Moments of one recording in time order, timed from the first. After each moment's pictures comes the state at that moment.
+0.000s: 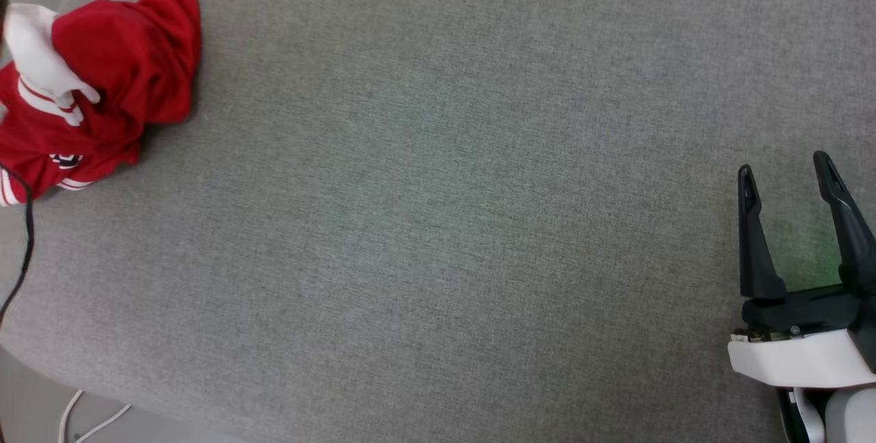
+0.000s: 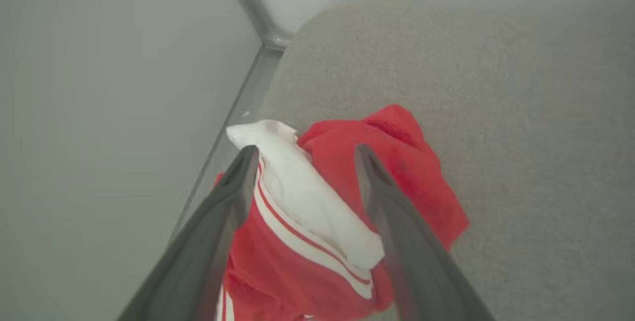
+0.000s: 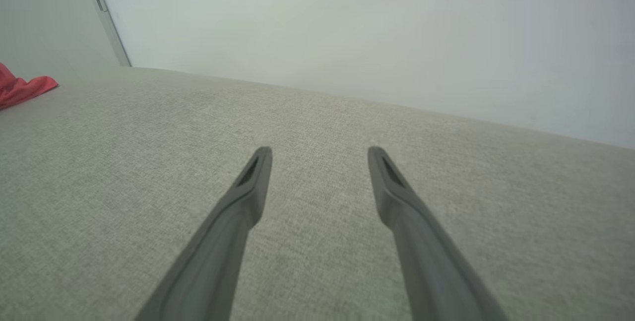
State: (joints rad) left arm -0.85 0.65 -0.05 0.49 -0.59 -0.13 0.43; right arm -0.08 -0.09 -0.07 -0.19 -0.06 0.13 -0.26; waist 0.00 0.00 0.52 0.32
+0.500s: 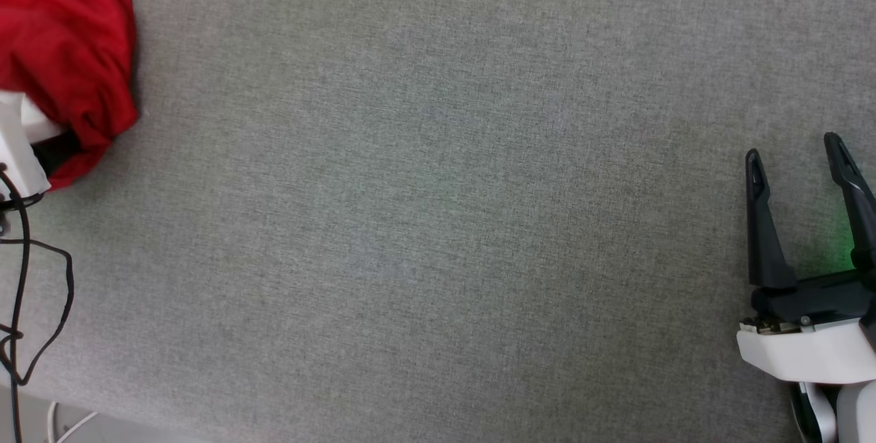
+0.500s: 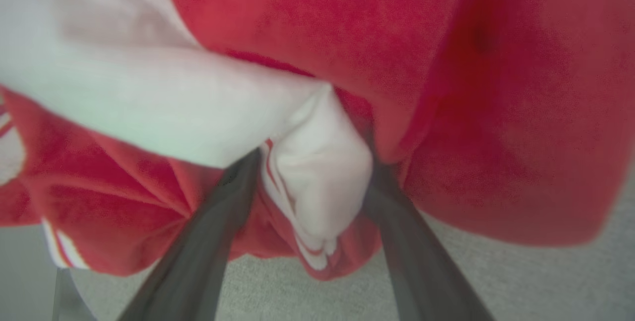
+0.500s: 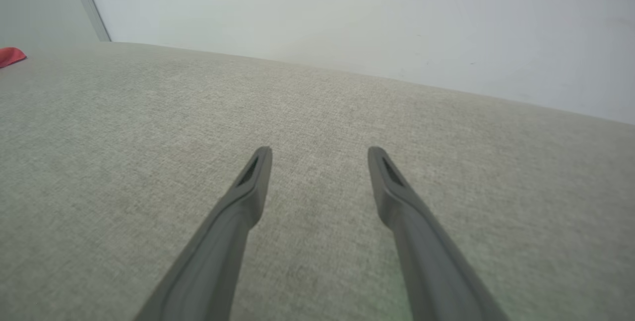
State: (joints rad) left arm -0.82 0.70 -0.24 0.65 -0.87 -0.13 0.78; right arm -0.11 -0.13 -0.06 -0.21 -0.06 0.13 -0.26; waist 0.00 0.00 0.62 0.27
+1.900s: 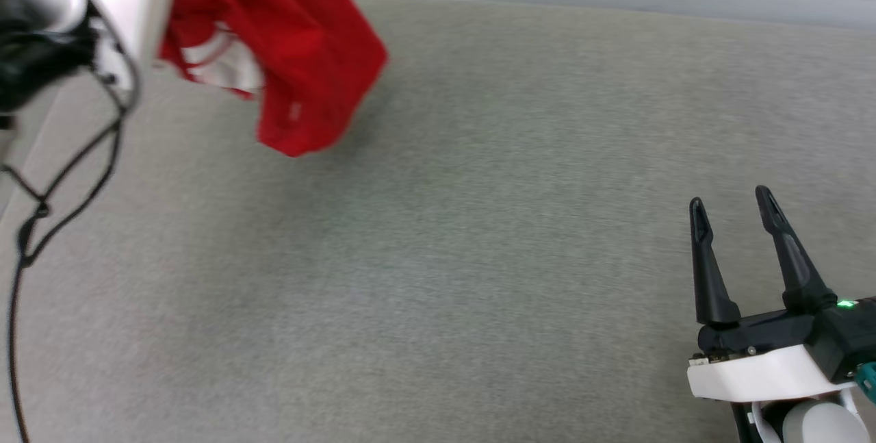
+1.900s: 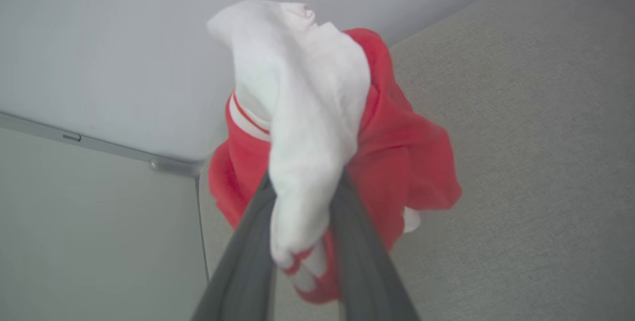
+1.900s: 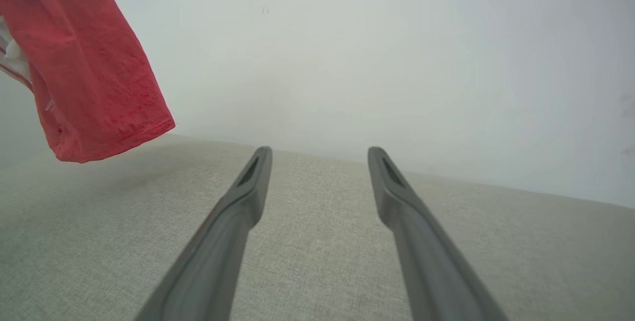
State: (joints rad) left arm -1.20 0.76 -0.68 0.19 -0.79 -0.13 0.81; right arm -0.05 -0.05 0.00 -0.11 0.02 0.13 -0.26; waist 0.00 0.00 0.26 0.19
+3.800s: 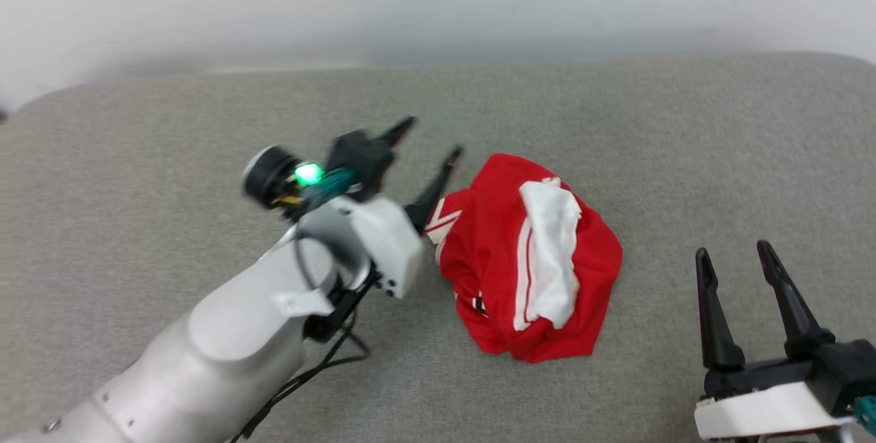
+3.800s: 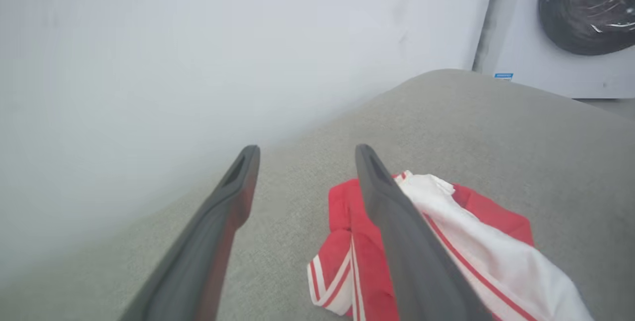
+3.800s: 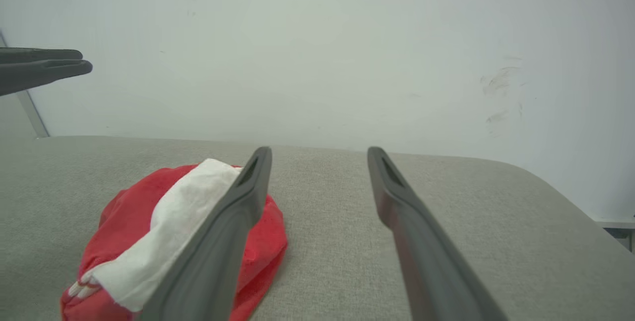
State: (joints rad) left arm -0.85 0.40 -1.03 0.38 -0.75 0.11 -0.16; right arm 0.04 -0.05 -0.04 -0.07 0.04 0.13 -0.26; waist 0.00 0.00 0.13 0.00
